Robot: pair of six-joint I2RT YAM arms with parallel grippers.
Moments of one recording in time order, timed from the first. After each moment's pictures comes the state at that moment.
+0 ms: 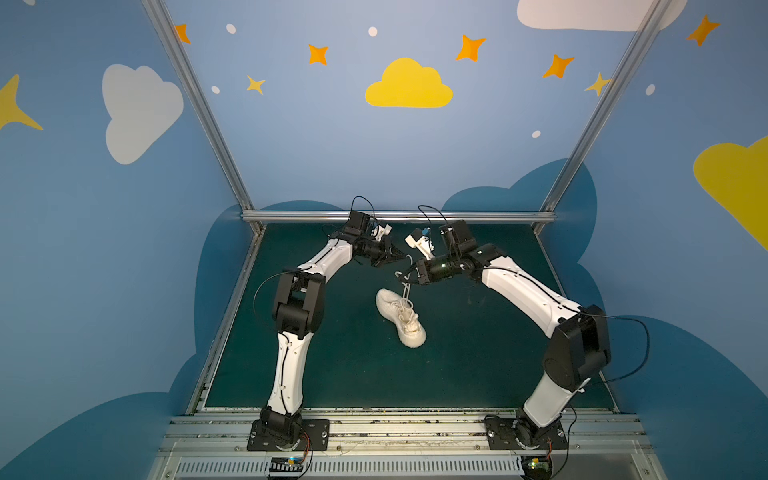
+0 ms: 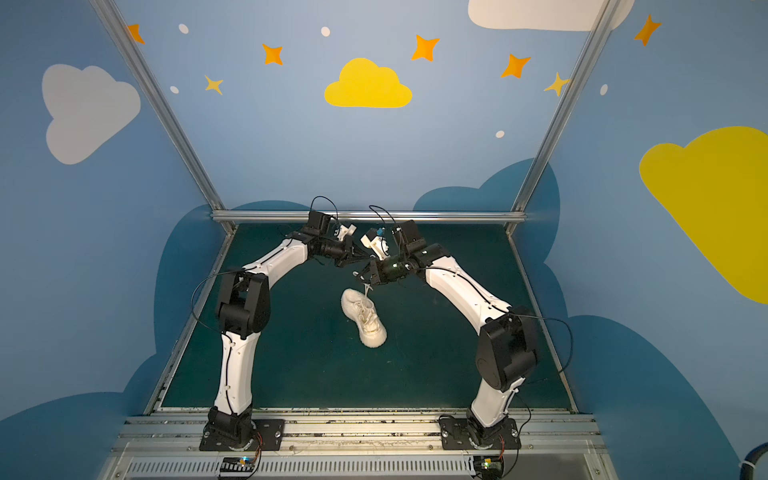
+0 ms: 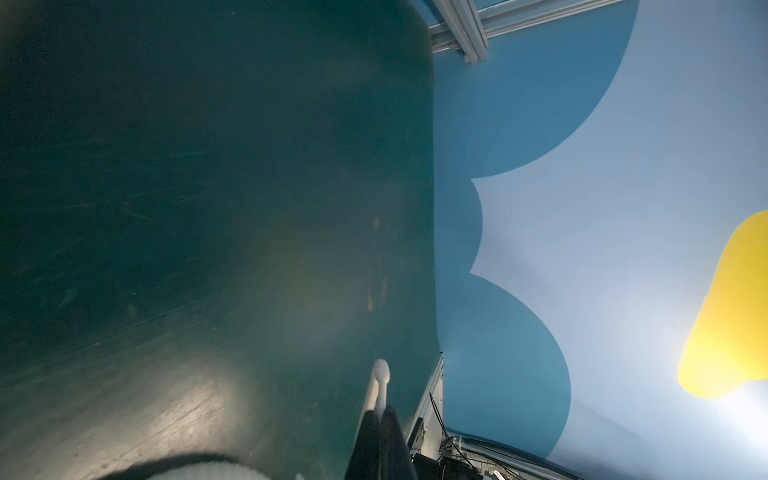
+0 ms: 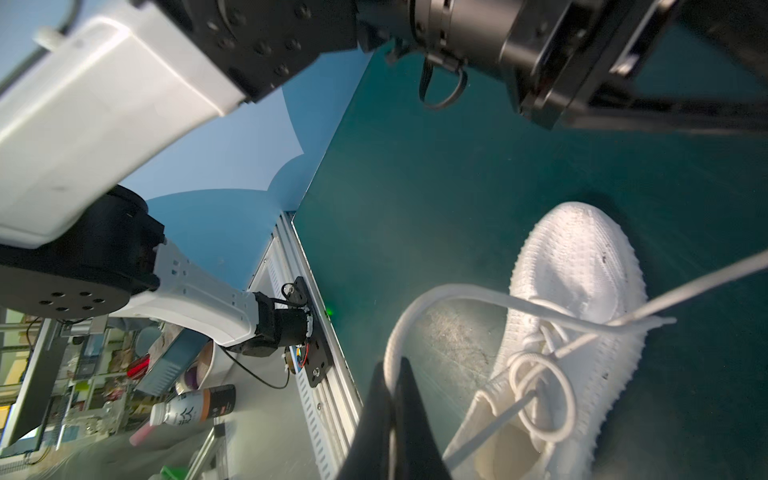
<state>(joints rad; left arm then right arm) -0.30 2.28 1.90 -0.44 0.98 -0.68 0.58 1.77 1.56 -0.67 -0.80 0.24</state>
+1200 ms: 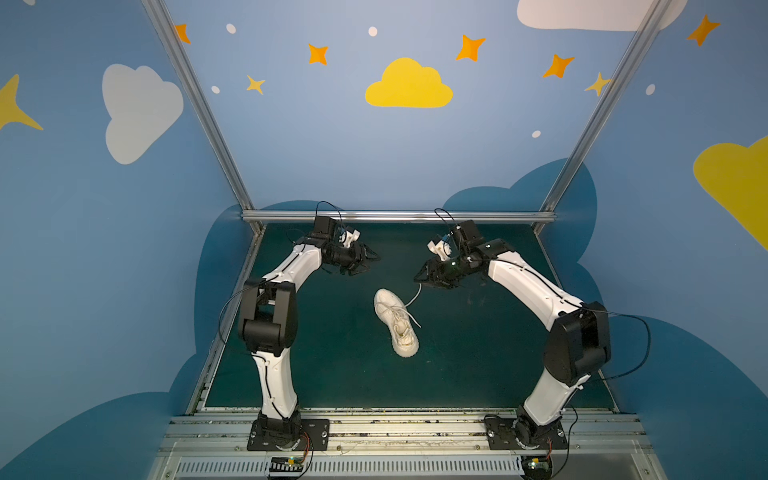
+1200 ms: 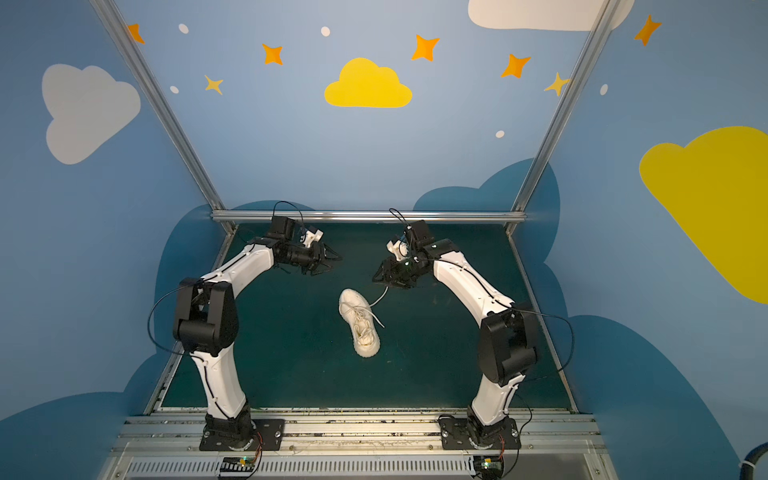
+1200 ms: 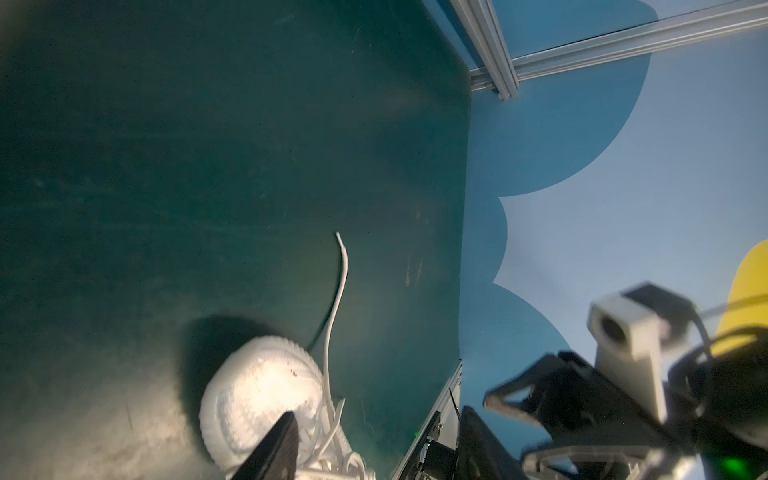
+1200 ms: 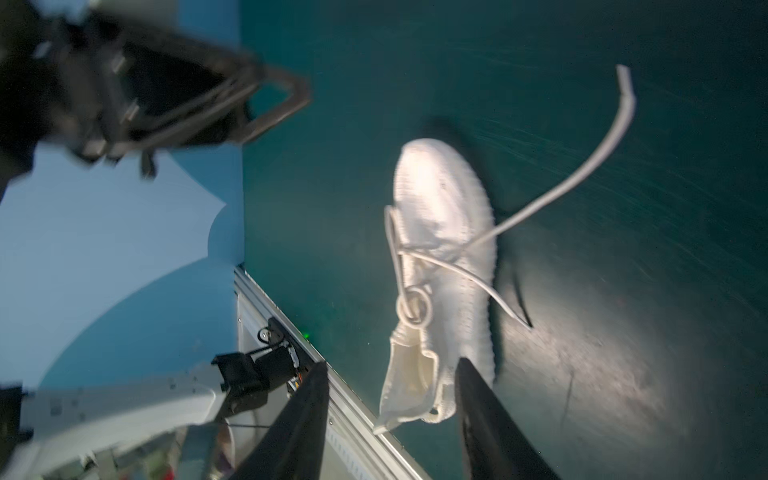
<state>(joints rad) -0.16 1.92 1.48 -0.56 0.89 -0.53 0.45 1.78 1.54 -0.84 -0.59 0.52</state>
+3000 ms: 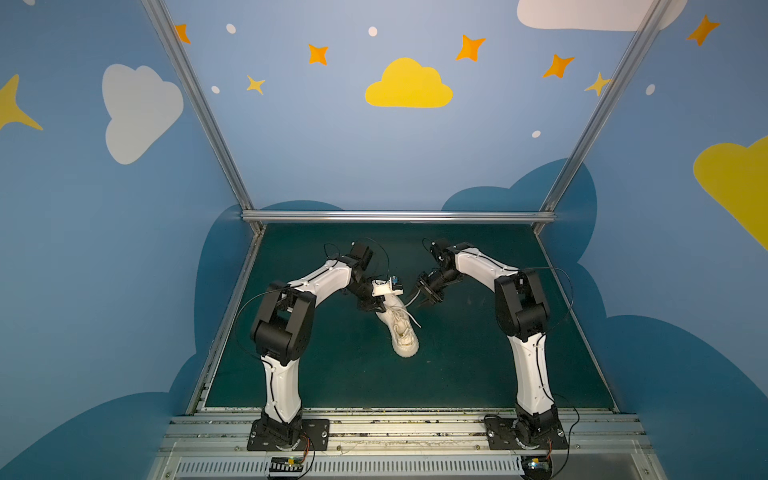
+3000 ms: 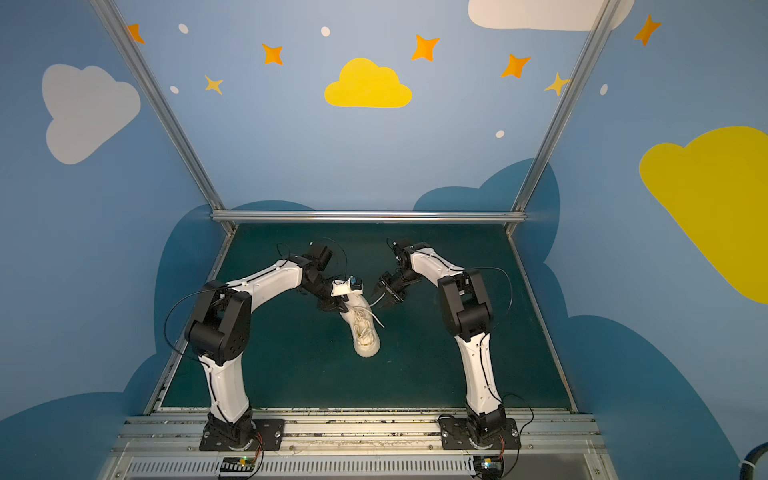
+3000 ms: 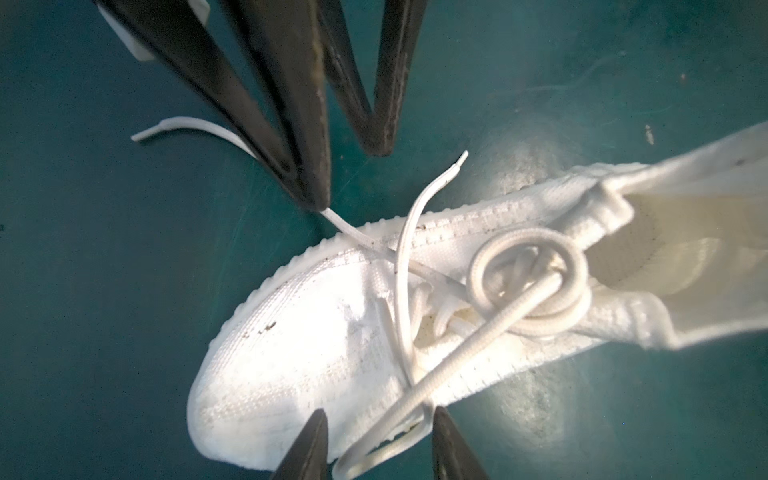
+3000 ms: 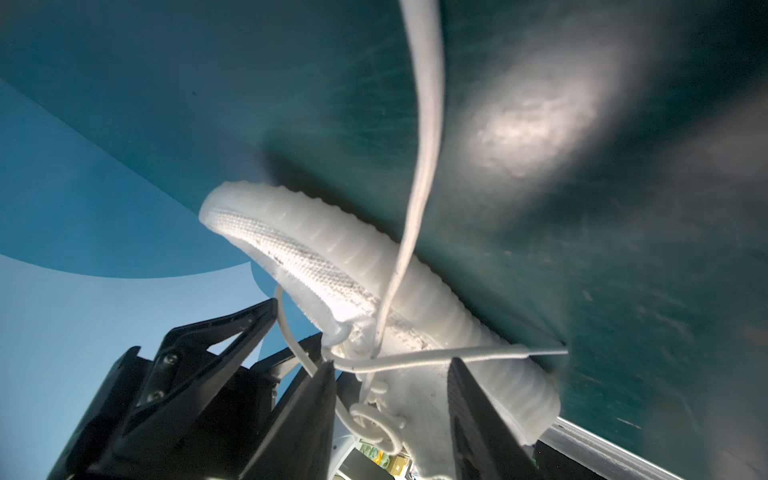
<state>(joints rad) -0.39 1.96 1.41 -0.76 0.50 1.08 0.45 2.25 1.75 -1.00 -0.80 0.93</state>
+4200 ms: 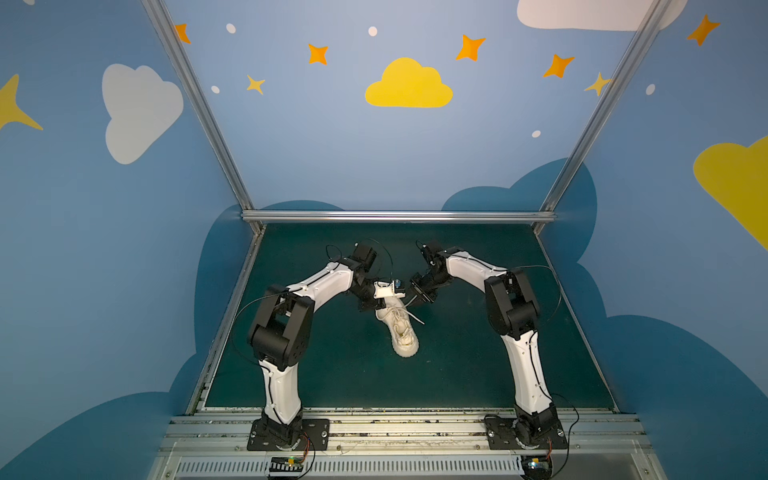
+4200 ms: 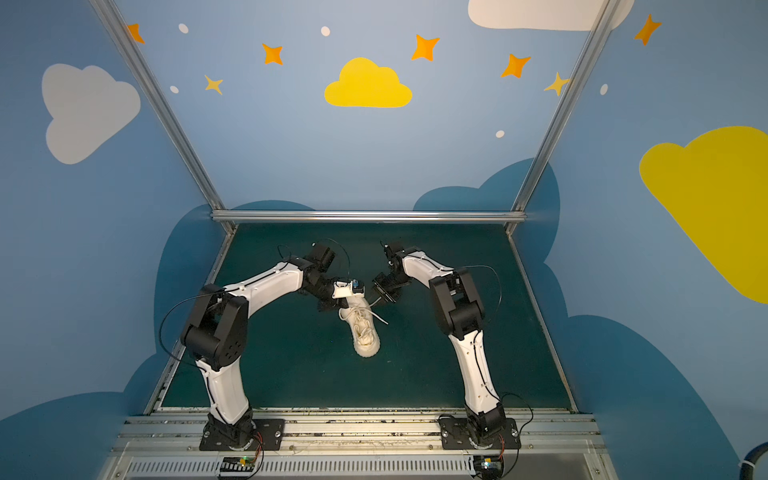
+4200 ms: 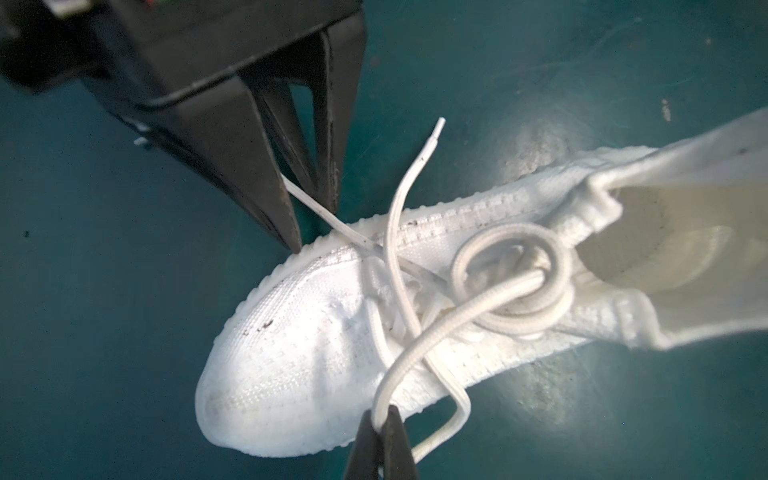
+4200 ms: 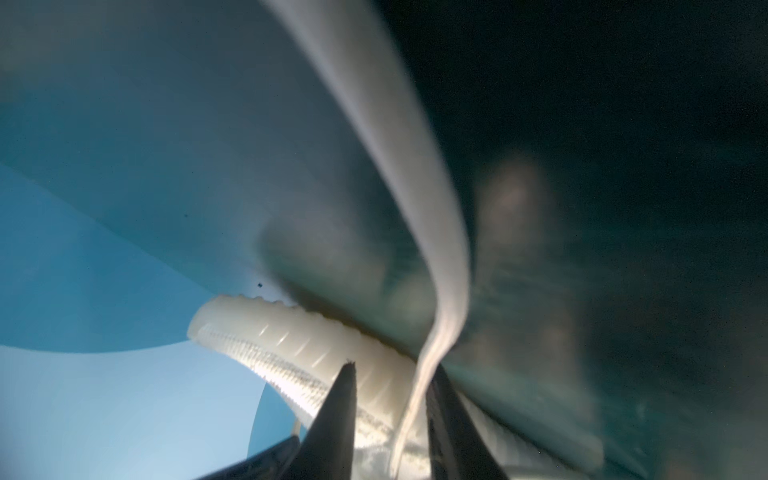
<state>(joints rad) -0.43 1.91 1.37 -0.75 0.43 1.07 0.51 2.31 1.77 -0.88 -0.65 1.08</state>
